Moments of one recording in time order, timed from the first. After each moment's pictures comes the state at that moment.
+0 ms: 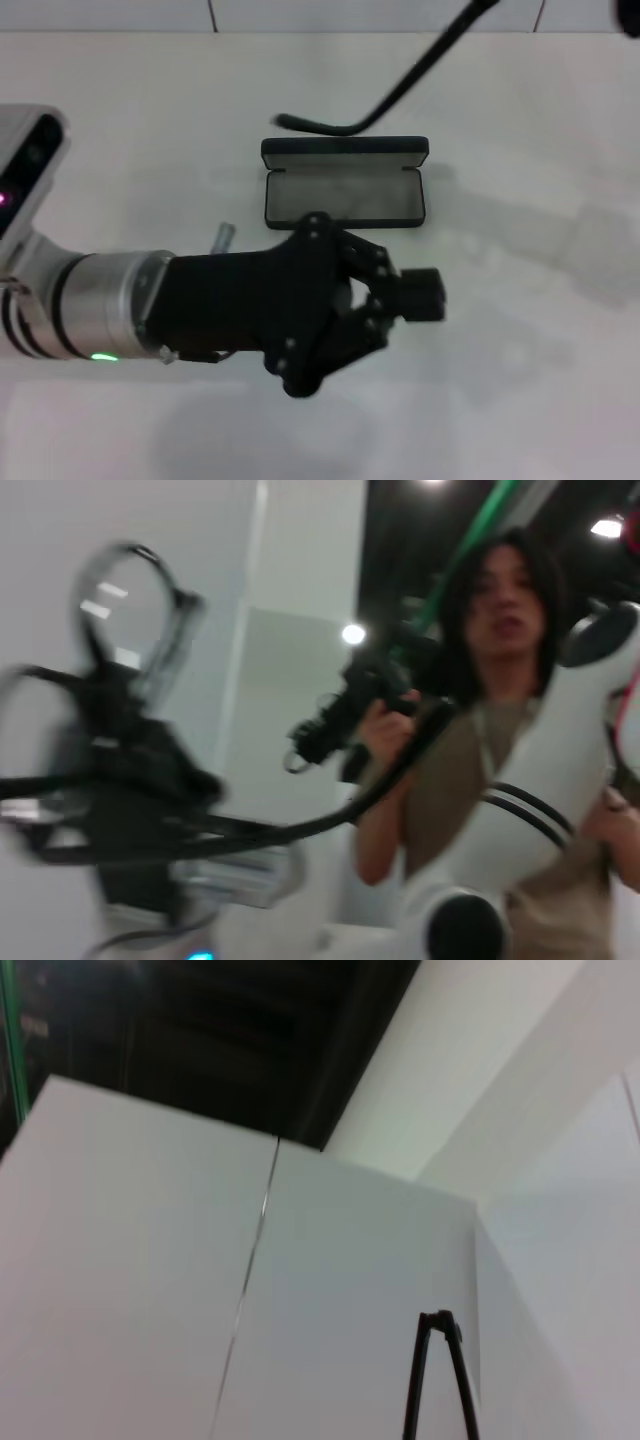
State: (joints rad) left arm -0.54 -2.09 1.27 0.32 1.27 2.03 -0.95; right arm 0.66 2.03 -1.22 -0.48 -0.80 -1.81 0.92
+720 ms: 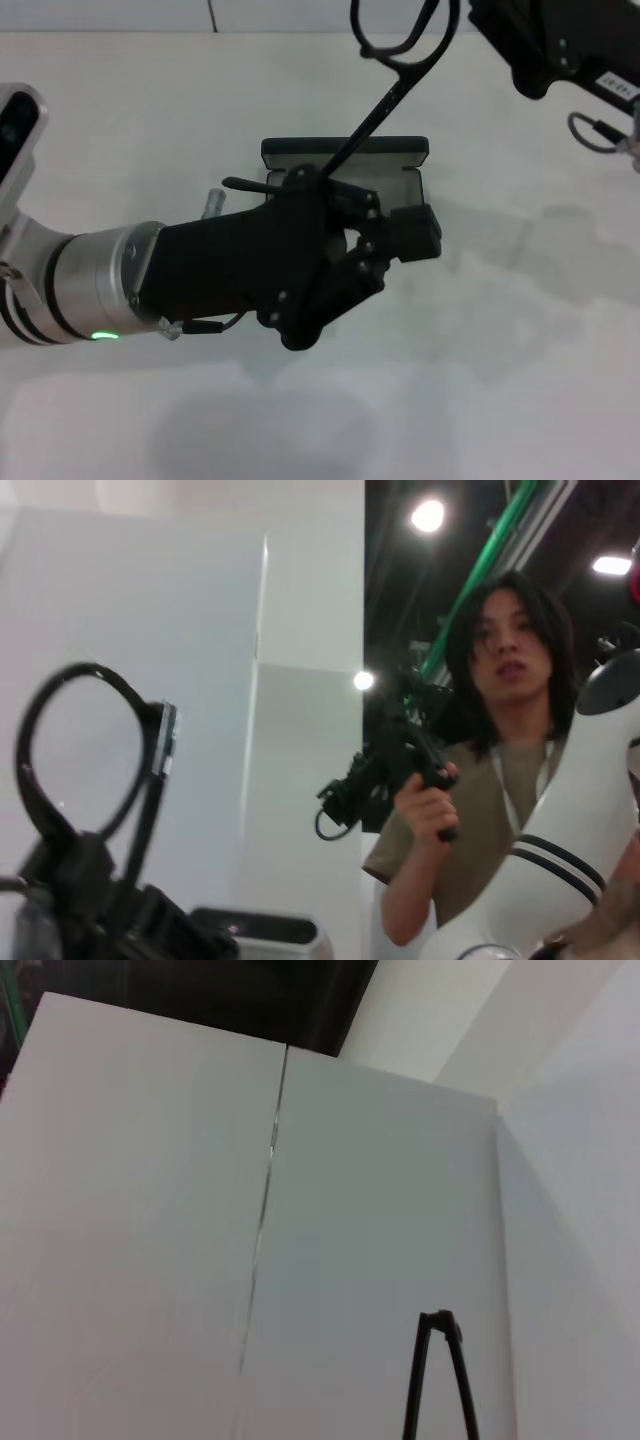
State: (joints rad) left arm -0.54 -2.10 1.32 0.32 1.11 2.03 -0.93; right arm 0.69 2.03 -1.37 -0.42 -0.79 -1.73 0.88
